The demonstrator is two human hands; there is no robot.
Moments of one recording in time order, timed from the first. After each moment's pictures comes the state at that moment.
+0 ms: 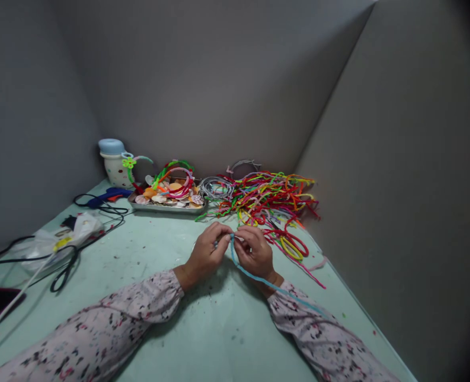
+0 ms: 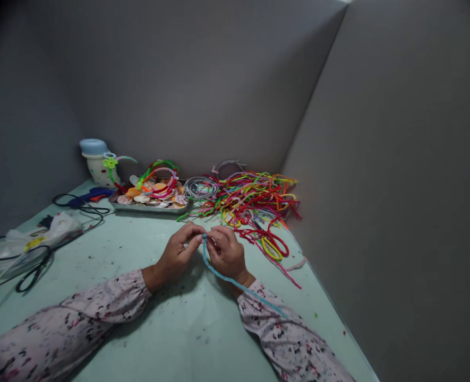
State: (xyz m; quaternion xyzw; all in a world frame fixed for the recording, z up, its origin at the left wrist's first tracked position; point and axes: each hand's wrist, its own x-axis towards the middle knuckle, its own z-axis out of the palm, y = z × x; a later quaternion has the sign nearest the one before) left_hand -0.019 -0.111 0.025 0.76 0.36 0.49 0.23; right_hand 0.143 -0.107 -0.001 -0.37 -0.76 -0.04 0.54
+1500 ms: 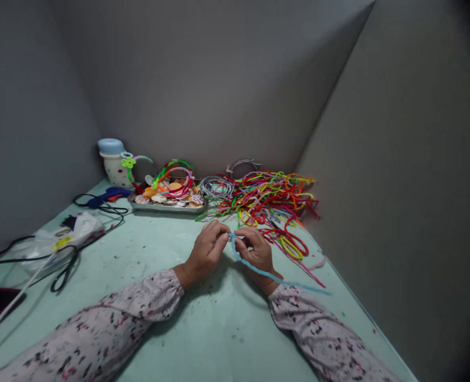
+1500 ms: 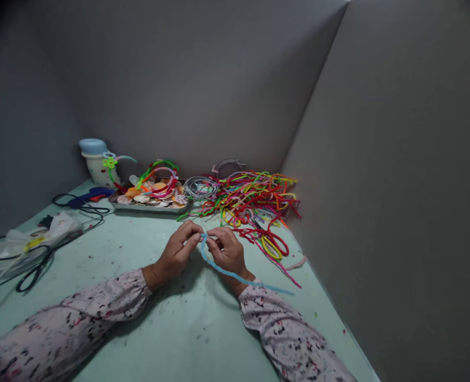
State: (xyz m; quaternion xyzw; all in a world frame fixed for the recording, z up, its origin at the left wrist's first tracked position) left_hand -0.023 -0.109 0.025 0.77 0.34 0.49 0.23; right_hand 0.140 -0.110 0.004 -0.36 -0.73 0.11 0.57
